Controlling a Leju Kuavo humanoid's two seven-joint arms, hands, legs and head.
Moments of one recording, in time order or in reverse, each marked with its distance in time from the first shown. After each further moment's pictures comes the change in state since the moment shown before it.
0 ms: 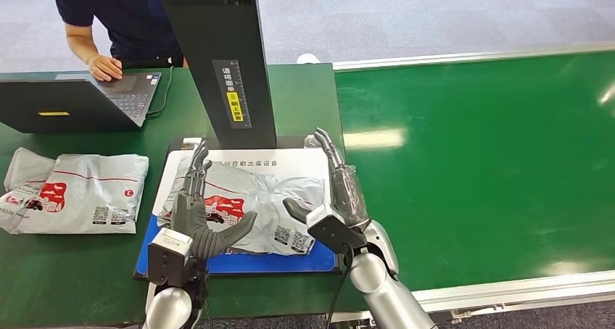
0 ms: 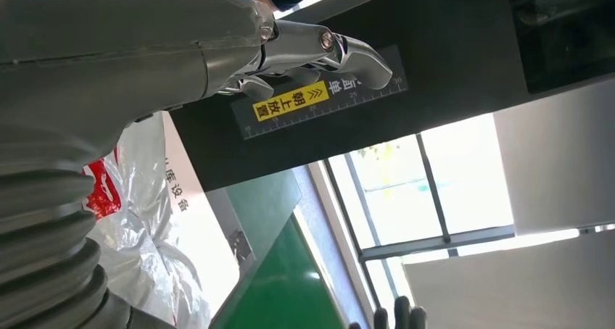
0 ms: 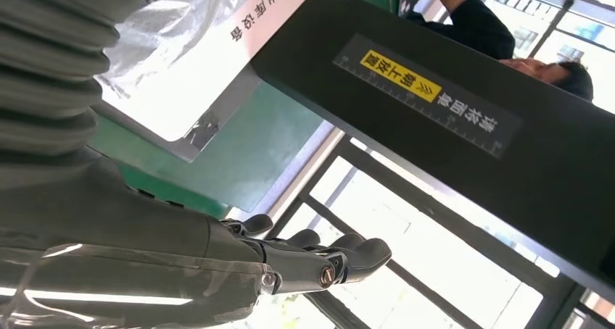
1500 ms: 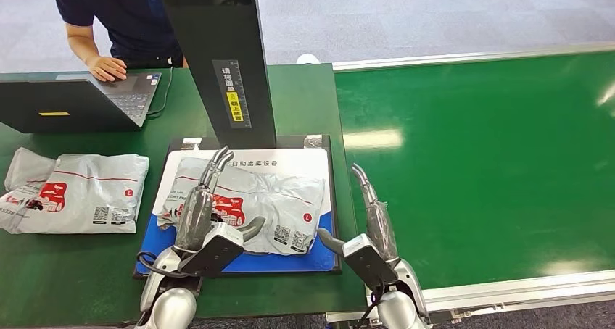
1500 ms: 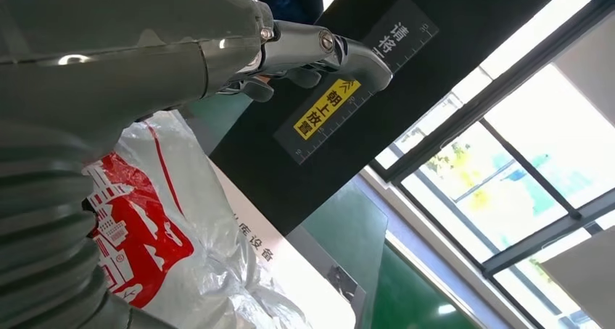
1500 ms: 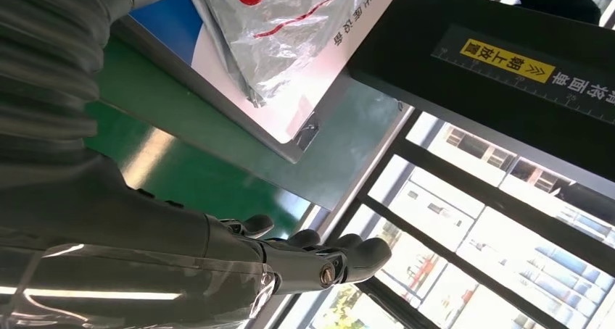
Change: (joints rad) left arm -0.029 0.066 -0.021 -0.001 -0.421 -0.004 0.215; right arm 0.233 -0.057 -0.130 -0.152 0.007 0.055 0.009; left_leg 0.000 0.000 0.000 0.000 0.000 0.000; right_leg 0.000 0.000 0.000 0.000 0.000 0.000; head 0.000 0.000
